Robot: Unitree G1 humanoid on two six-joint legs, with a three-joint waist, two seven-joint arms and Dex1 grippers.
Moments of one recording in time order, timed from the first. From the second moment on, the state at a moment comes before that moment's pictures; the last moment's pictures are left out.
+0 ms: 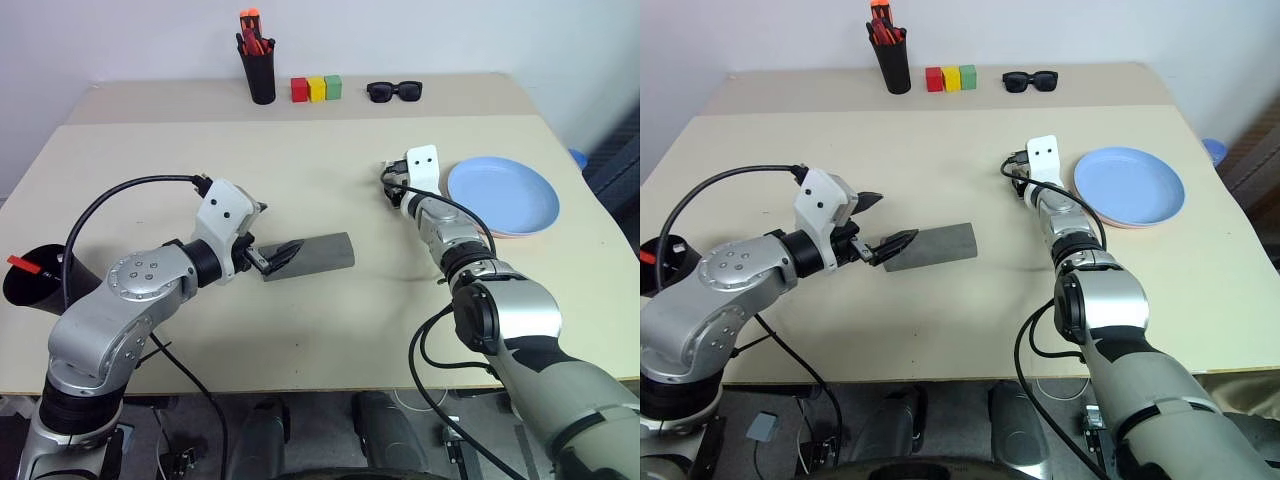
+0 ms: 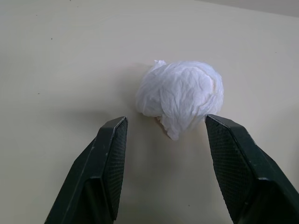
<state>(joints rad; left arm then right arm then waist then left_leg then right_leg) -0.36 0.63 0.03 -0.68 -0.55 0.97 -0.41 -1.14 -0.23 -0.20 1.36 -0.08 -0.07 0.16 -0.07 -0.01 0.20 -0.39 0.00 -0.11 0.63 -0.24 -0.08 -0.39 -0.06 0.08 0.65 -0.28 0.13</state>
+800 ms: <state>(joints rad) -0.35 0.63 0.06 -0.70 -0.56 0.99 -0.39 -1.13 -0.22 -0.19 1.36 -0.10 -0.07 0.19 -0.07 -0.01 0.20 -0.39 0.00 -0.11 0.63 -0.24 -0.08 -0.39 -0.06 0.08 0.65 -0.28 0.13</state>
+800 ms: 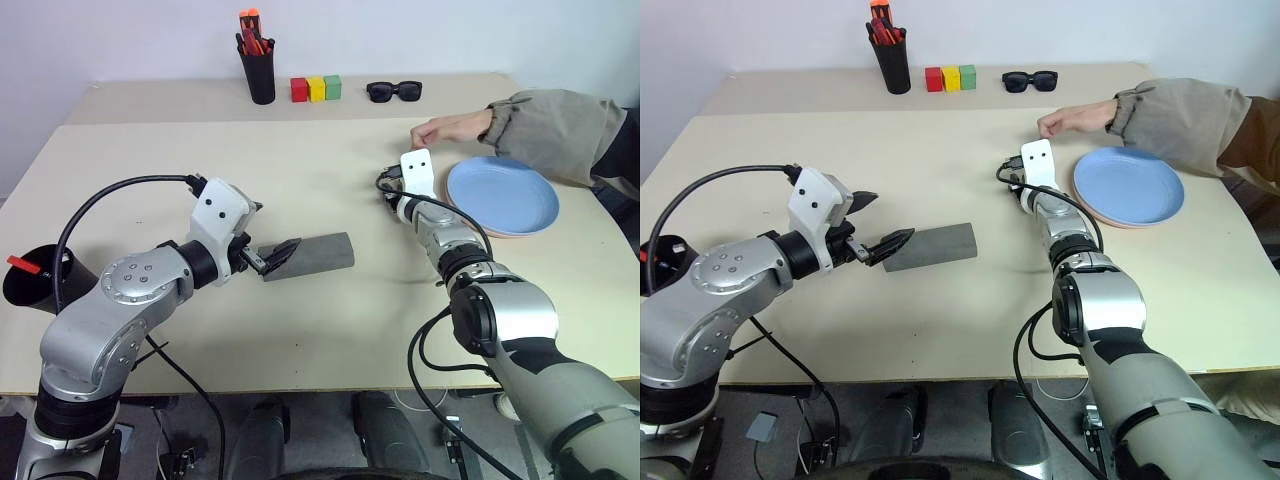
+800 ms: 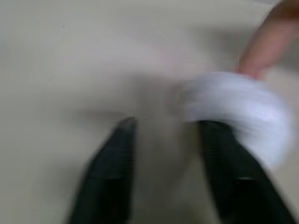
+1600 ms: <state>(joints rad) -0.38 0.61 0.00 -0.63 -0.52 0.92 -0.44 -1.09 -0.32 -0.18 1.36 -0.11 -0.20 0.11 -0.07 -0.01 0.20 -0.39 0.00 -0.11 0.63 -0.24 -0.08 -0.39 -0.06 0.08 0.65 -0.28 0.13</state>
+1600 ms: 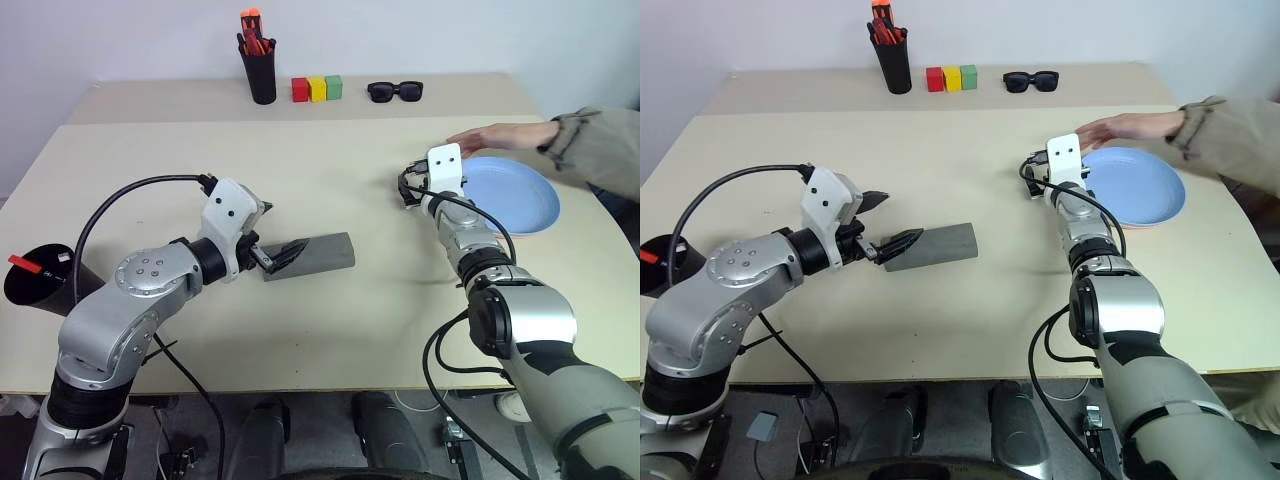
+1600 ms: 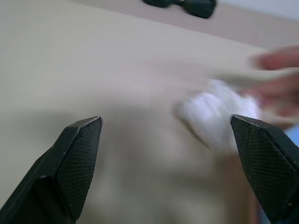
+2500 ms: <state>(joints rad) -0.39 0.61 -0.01 -0.63 -0.51 0.91 -0.45 -1.07 -0.33 -0.15 1.36 -0.12 -0.16 0.11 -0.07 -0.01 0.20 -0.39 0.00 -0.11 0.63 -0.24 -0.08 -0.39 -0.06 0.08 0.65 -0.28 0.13</state>
